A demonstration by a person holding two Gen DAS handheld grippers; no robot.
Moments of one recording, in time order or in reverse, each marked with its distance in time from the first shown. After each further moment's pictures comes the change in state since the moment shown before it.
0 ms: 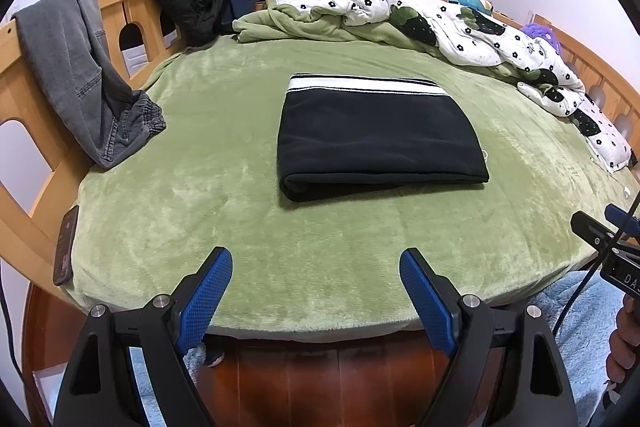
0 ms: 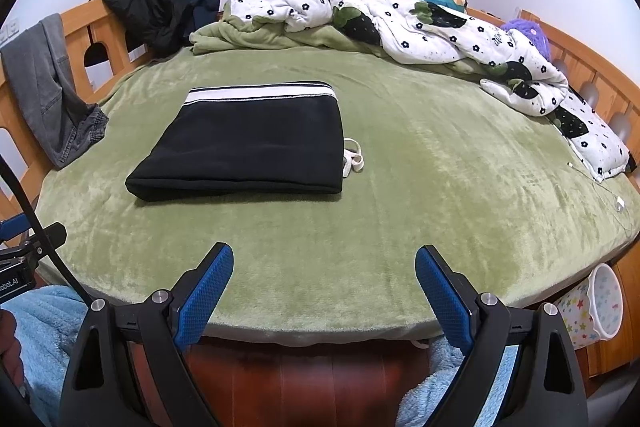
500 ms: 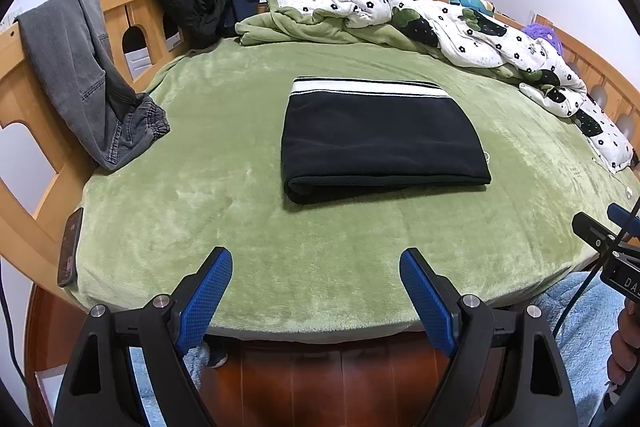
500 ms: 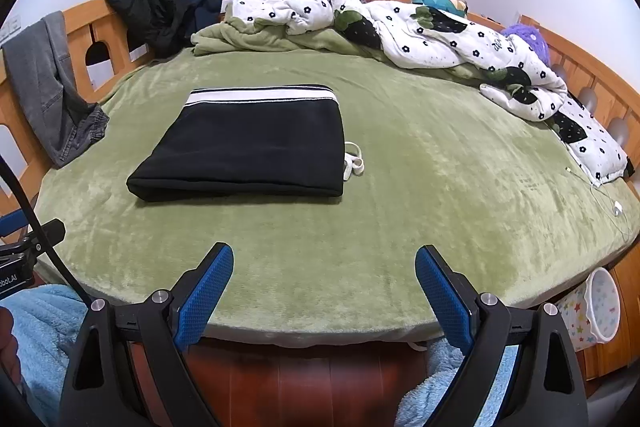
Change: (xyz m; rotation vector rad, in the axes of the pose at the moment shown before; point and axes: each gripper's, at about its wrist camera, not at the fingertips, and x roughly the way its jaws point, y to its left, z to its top) left arm -0.002 0.000 0.000 0.000 -0.003 0.011; right arm -0.004 0.010 -0.001 -0.012 -0.013 -0.016
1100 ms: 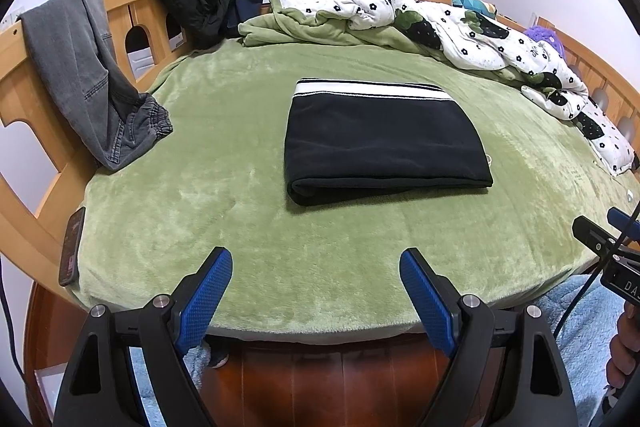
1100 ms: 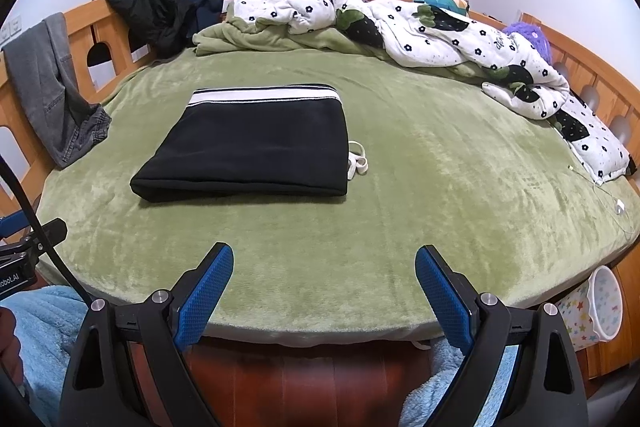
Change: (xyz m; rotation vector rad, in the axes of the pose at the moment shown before) left arm -0.002 0.002 0.003 -0.006 -0.007 0.008; right arm 0.000 0.002 0.000 0.003 0.005 0.005
